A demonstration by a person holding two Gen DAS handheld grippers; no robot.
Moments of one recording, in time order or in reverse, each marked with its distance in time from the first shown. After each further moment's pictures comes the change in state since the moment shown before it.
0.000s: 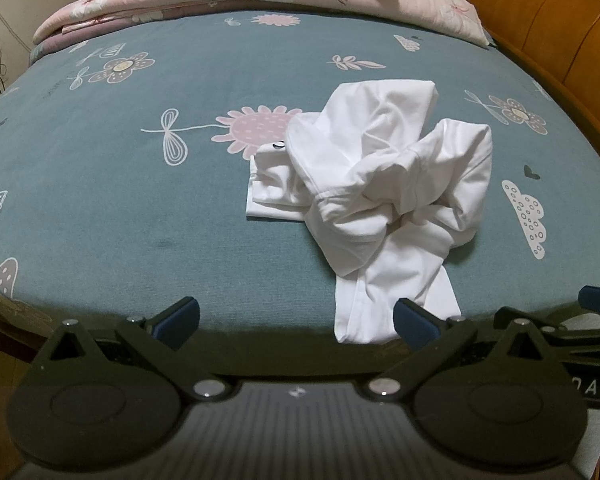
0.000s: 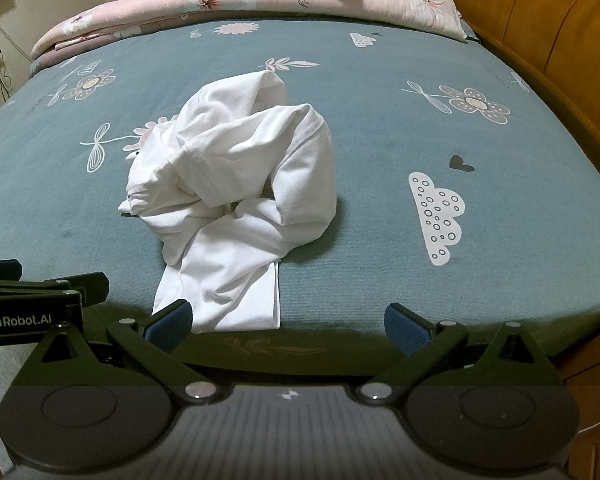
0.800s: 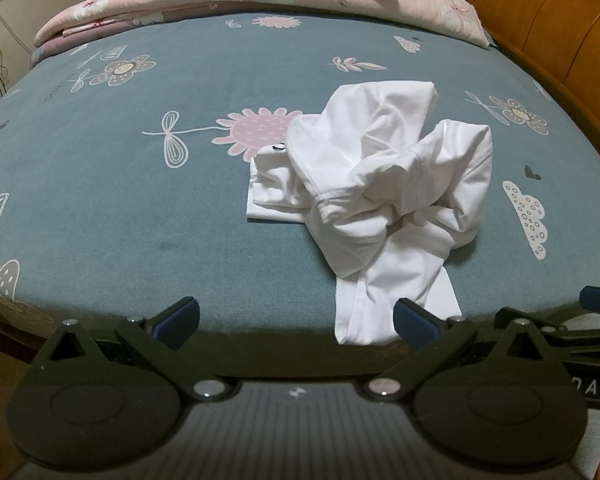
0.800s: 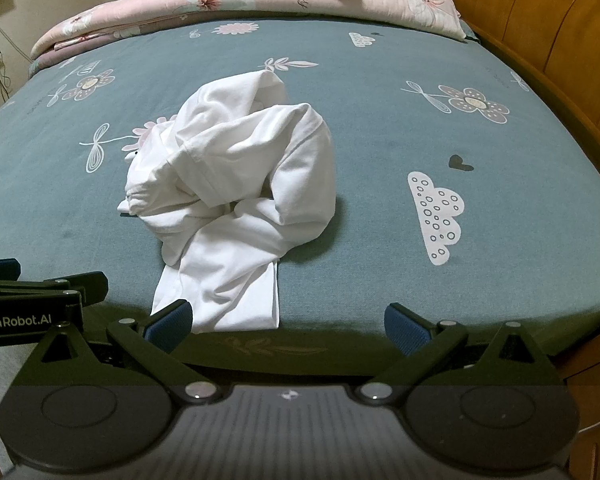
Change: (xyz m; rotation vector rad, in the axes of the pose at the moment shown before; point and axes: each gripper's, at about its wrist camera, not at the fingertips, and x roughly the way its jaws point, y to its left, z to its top) left arm 0.000 0.000 -0.001 0.000 -0.007 0.006; right arm 0.000 0.000 -0.001 0.003 -0.001 -0.002
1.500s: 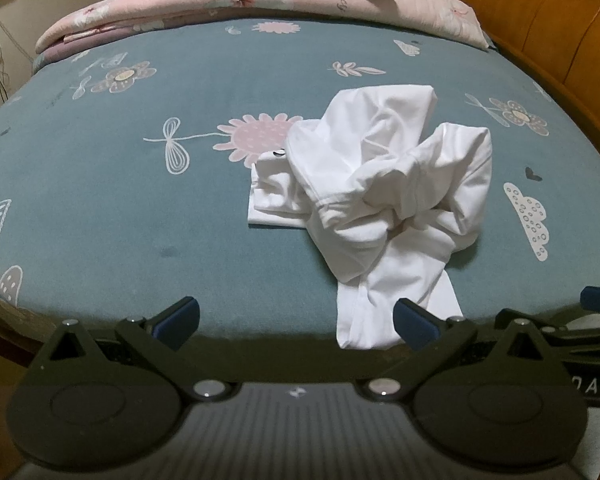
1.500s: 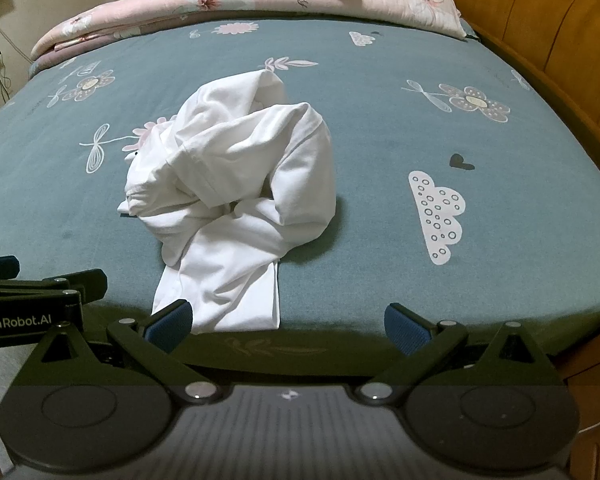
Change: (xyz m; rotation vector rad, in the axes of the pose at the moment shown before) left arm -0.003 -0.001 0.000 0.008 -0.016 0.010; right arm 0.000 -0.001 0.001 0.002 0.000 0.003
